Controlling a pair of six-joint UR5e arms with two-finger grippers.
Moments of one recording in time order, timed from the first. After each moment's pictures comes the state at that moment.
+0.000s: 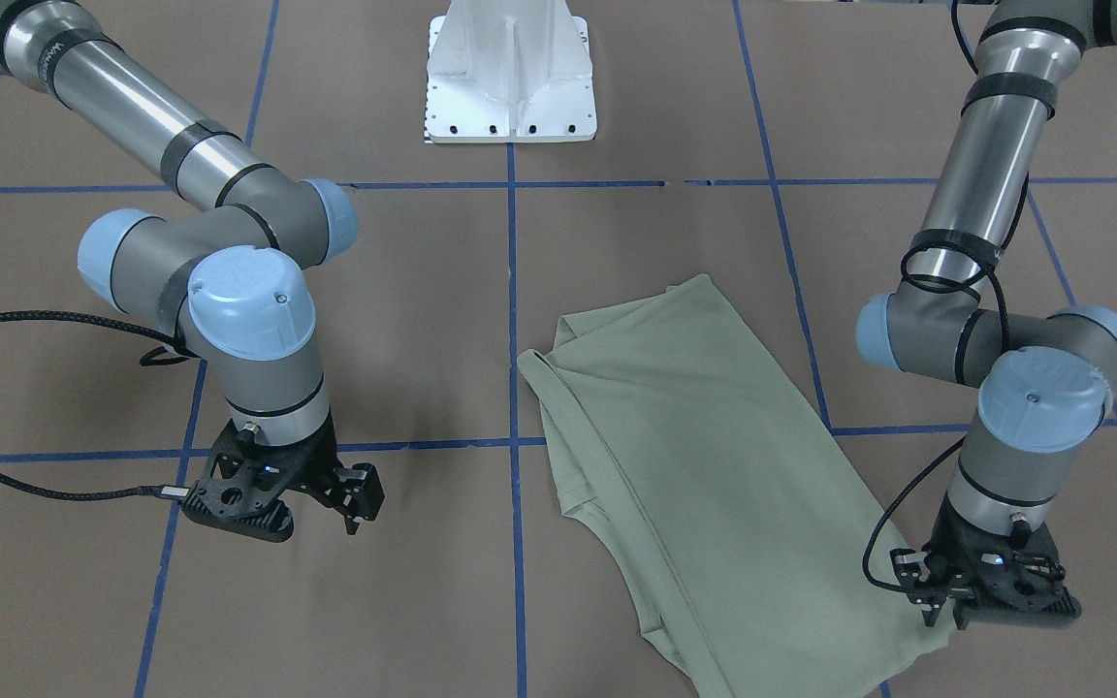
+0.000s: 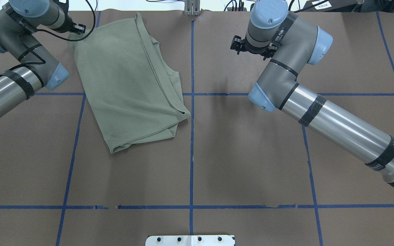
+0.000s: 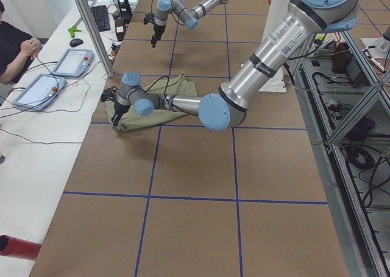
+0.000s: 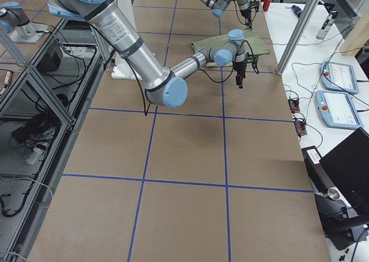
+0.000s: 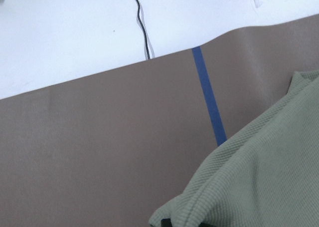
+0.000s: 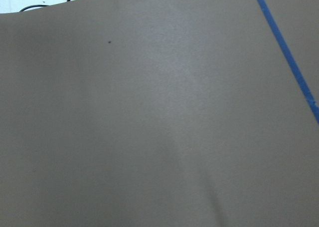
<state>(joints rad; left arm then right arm) -1.03 -2.32 -0.88 -2.32 -1.81 -0.64 0.81 -0.75 1.24 -1.35 1.78 1.24</state>
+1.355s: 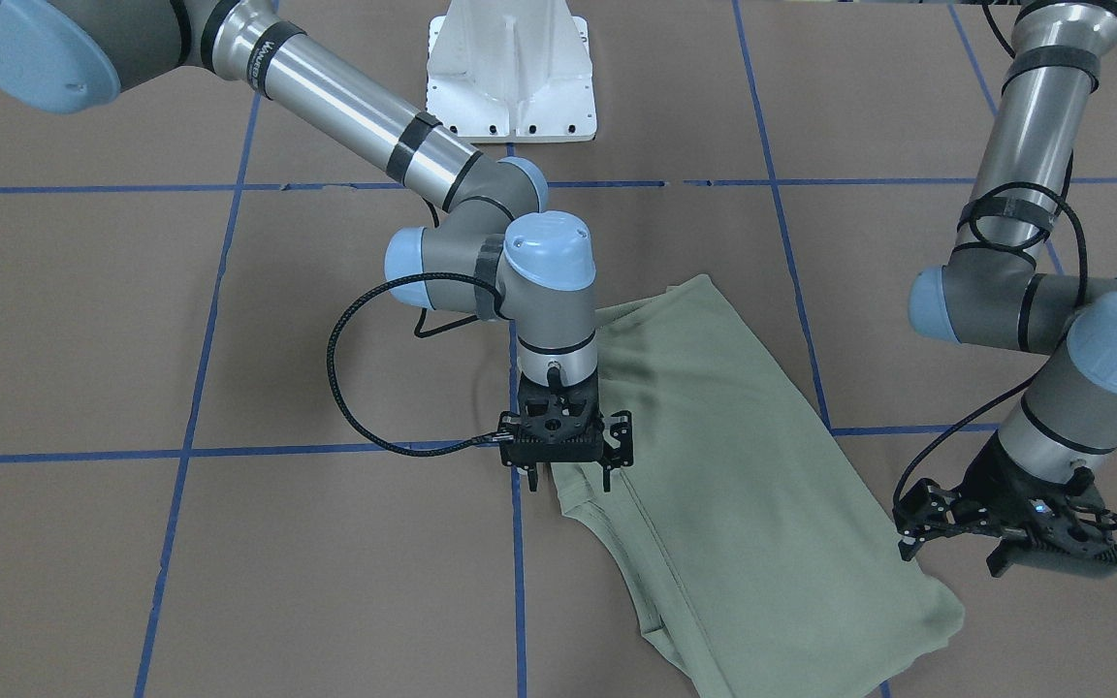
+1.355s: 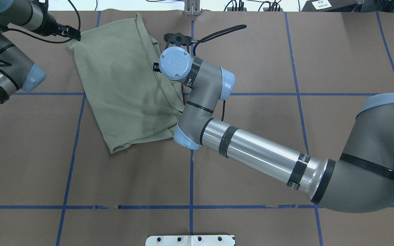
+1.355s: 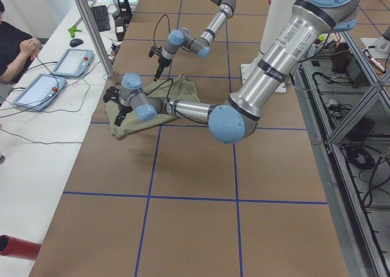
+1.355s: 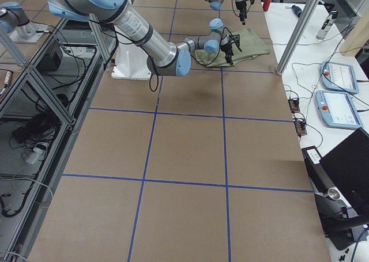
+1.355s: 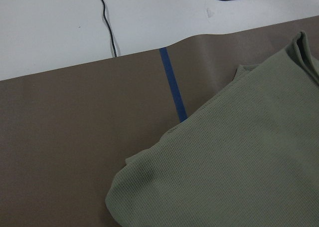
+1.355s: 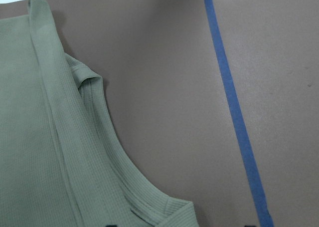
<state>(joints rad) -1.07 -2.19 -1.05 -2.36 -2.00 -0.65 0.56 -0.42 0.79 -0.98 1.49 1.31</state>
